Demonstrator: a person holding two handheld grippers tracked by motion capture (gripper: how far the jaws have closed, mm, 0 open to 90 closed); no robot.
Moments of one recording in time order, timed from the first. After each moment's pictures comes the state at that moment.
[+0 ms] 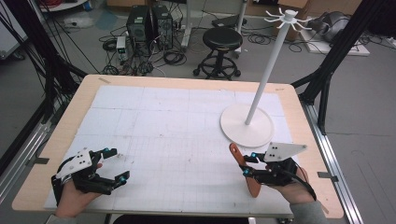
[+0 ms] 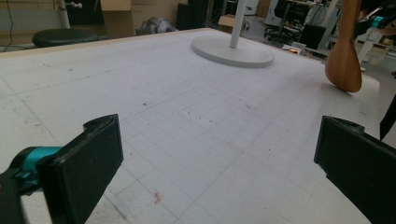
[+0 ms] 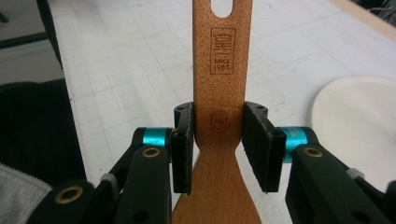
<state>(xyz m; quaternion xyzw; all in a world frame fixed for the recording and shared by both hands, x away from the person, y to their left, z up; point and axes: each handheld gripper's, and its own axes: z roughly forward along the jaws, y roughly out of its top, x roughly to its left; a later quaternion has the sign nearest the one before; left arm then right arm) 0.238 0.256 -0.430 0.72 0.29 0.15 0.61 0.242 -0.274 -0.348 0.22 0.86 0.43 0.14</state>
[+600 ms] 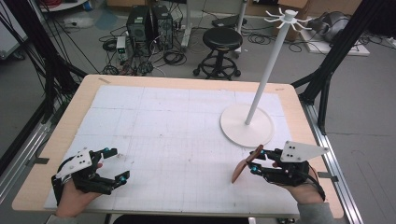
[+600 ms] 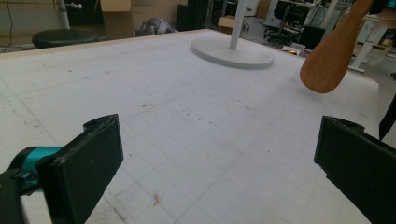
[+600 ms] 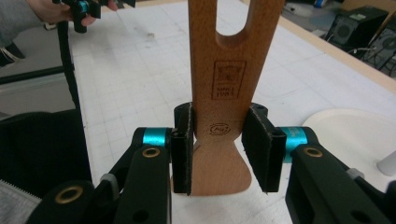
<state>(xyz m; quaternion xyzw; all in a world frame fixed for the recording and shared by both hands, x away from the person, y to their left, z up) 0.238 0.256 -0.428 0.72 0.29 0.16 0.62 0.234 -0.294 -0.334 0.20 0.83 0.50 0.15</state>
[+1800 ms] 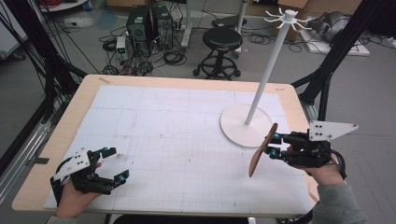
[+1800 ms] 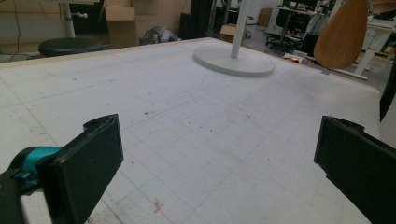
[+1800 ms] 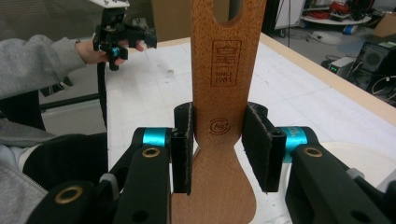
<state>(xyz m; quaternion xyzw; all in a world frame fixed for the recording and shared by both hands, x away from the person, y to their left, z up) 0.236 0.257 -0.427 0.71 0.29 0.16 0.62 0.266 -0.338 -0.297 0.17 0.81 0.56 0.09</state>
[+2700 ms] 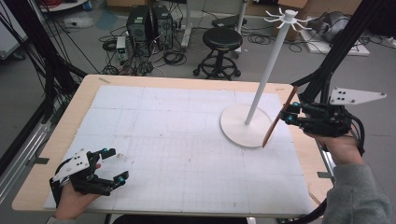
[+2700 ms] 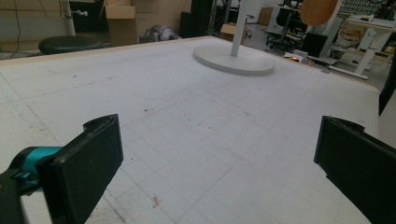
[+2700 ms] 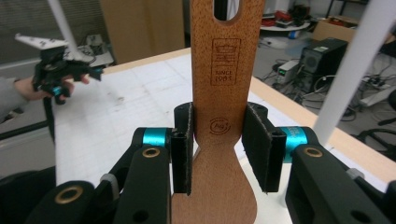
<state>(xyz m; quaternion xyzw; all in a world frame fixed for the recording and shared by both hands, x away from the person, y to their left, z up) 0.233 0.258 -0.428 0.71 0.29 0.16 0.62 0.305 -0.366 -0.242 0.24 0.78 0.56 0.15</state>
